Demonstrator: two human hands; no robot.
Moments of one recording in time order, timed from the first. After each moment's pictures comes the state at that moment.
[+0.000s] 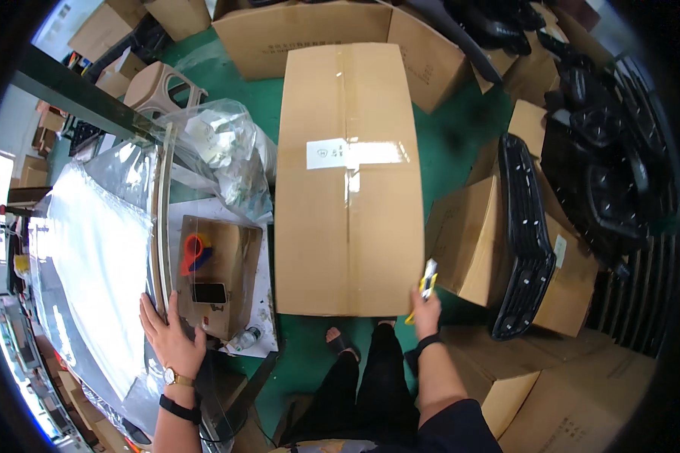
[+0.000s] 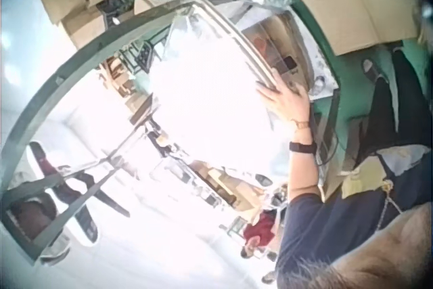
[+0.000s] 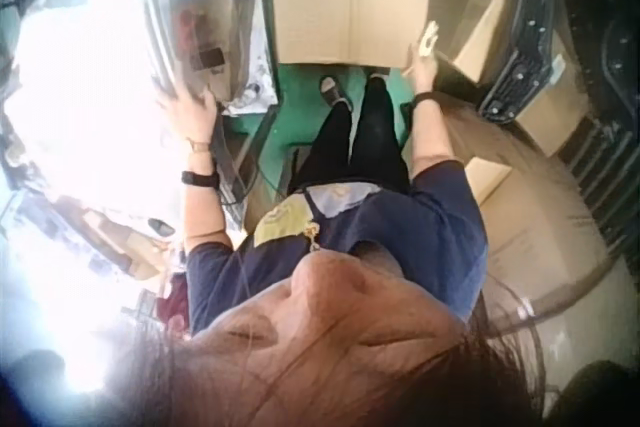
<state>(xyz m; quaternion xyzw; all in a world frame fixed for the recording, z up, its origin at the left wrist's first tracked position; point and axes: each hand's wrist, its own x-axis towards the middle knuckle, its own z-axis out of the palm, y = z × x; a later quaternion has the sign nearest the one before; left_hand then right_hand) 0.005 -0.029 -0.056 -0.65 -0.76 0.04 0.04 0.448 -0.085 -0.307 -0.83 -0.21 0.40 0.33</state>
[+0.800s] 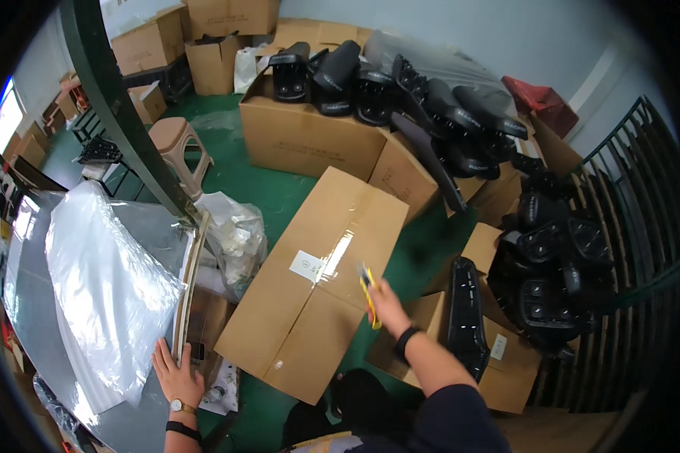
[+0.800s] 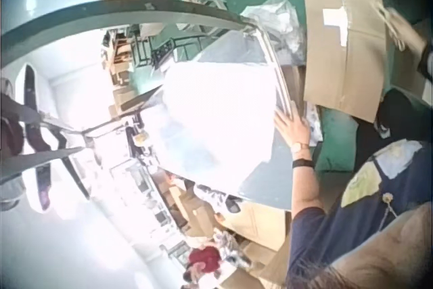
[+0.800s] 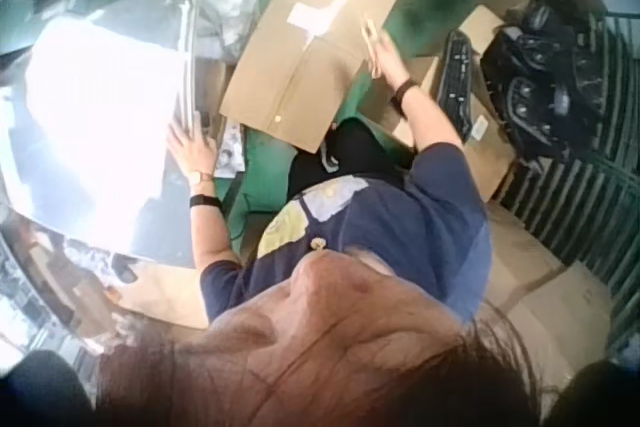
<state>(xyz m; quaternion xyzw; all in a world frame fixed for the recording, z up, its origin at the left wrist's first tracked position) -0.002 -0.028 -0.045 -0.62 -0.78 -0.02 0.01 0.437 0.165 -0.100 -0.62 -0.43 0.59 0.30</state>
